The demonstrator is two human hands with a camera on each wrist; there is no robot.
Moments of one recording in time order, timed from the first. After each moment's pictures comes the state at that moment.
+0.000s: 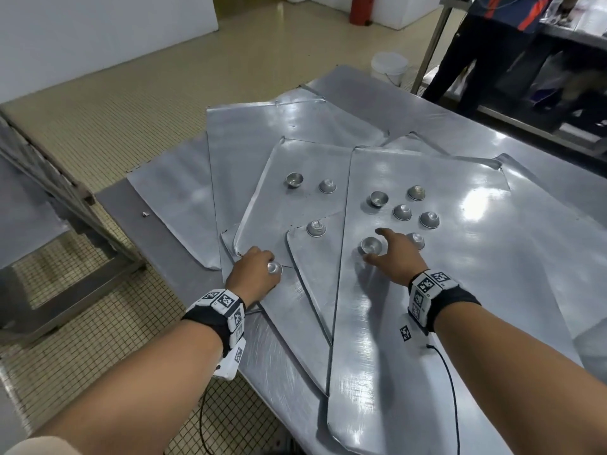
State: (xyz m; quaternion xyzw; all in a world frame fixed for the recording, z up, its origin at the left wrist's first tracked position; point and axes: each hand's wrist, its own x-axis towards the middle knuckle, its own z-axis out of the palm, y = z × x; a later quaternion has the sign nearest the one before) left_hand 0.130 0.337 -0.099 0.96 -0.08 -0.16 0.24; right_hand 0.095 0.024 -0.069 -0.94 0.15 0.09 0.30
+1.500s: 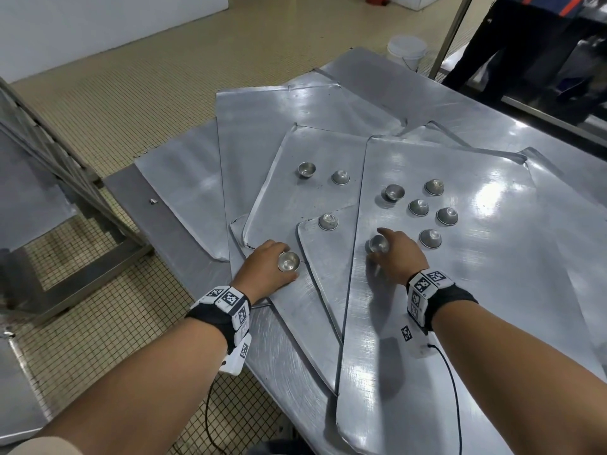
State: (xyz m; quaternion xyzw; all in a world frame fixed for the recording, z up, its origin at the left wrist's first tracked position) left_hand 0.131 0.341 -0.112 0.93 -0.12 -0.14 0.32; right_hand 0.113 0.038 -0.095 -0.96 0.15 0.13 0.22
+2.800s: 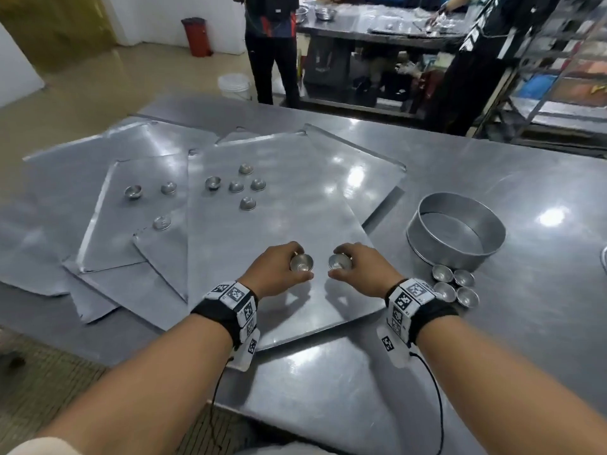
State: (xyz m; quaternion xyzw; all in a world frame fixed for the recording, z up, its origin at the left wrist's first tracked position) left_hand -0.090 0.069 -0.031 0.84 -0.41 -0.22 0.27; right_hand -0.232 -0.108 -0.016 -0.93 0.23 0.05 0.29
